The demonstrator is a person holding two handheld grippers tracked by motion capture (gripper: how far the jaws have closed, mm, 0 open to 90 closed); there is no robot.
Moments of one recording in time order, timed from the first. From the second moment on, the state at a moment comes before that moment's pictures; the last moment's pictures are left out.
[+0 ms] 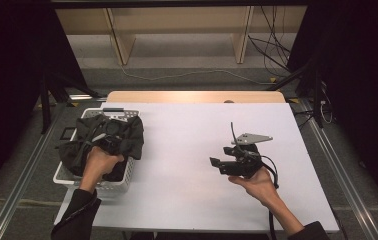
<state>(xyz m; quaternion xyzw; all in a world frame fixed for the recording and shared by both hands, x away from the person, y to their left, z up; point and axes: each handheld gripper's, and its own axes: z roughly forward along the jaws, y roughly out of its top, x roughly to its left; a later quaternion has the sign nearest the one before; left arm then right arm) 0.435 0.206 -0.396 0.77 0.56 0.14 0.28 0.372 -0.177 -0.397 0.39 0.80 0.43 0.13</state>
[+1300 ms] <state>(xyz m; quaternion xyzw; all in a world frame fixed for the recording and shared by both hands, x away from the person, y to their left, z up) 0.440 0.228 -0.394 0.77 0.56 0.14 0.28 0.366 -0.189 -0.396 0.39 0.79 0.45 0.14</state>
